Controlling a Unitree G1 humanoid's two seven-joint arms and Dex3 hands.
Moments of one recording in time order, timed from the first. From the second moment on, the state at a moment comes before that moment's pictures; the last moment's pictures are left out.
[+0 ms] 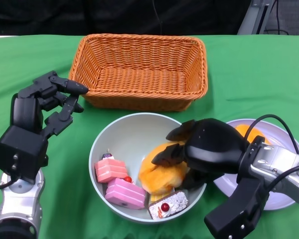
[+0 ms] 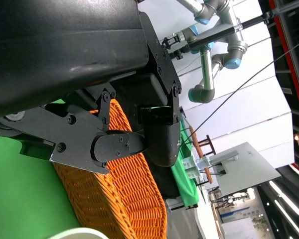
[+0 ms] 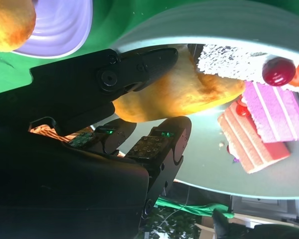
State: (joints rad) left arm -0.53 0.11 0.13 0.96 0.05 -0.86 0.07; right arm -0.62 -0.36 0.64 0.51 -1.00 -0.60 -0.14
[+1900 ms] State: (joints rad) left arm -0.54 0.12 0.13 0.99 0.04 -0.88 0.09; right arm -0.76 -0.26 0.63 0.76 -0.84 -0.84 -0.49
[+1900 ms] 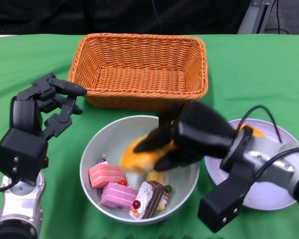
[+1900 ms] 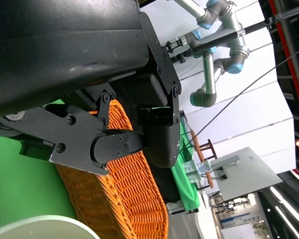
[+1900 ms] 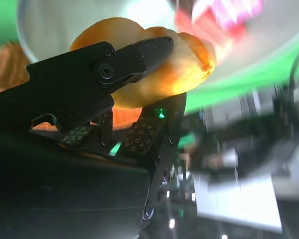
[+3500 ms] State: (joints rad) left arm -0.54 0.16 0.14 1.02 0.01 -0.87 0.02; right arm -0.38 -0.30 0.18 0.41 -0.60 -0.83 -0.46
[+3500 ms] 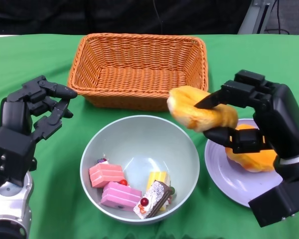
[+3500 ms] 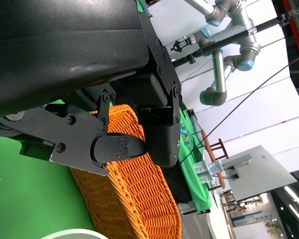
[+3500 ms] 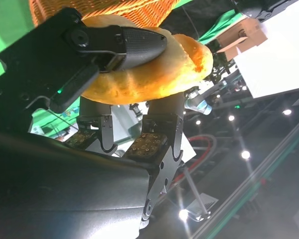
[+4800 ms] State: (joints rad) left arm -0.54 0.18 0.16 1.04 0.00 -0.87 -0.04; right arm -0.37 -0.33 0.15 0.83 -0.71 -0.76 -0.86
